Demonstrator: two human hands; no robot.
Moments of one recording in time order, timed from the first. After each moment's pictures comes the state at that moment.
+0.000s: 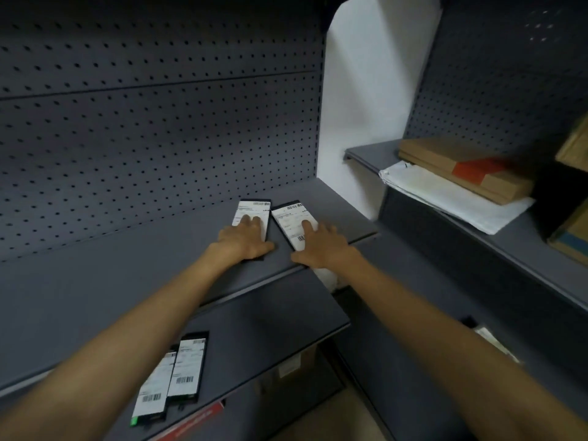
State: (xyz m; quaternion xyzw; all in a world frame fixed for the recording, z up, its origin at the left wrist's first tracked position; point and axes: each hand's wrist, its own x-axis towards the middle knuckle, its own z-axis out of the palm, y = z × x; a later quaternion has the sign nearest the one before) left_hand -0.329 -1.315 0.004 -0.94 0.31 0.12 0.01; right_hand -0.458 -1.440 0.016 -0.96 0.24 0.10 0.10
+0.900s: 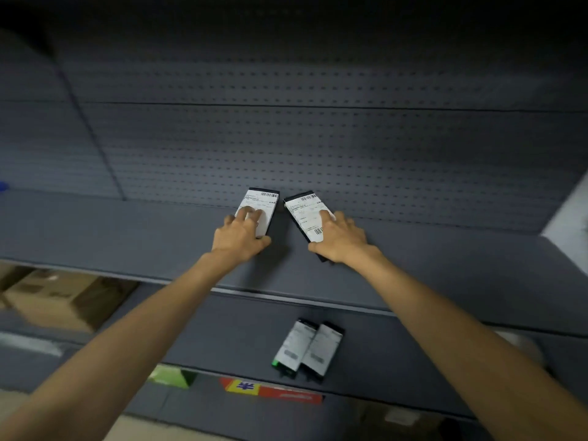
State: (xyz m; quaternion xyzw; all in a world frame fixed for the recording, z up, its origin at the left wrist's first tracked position) left_hand -0.311 -0.938 0.037 -0.99 0.03 -0.07 -0.10; right_hand -0.327 -1.151 0.060 -0.99 -0.04 0.03 0.11
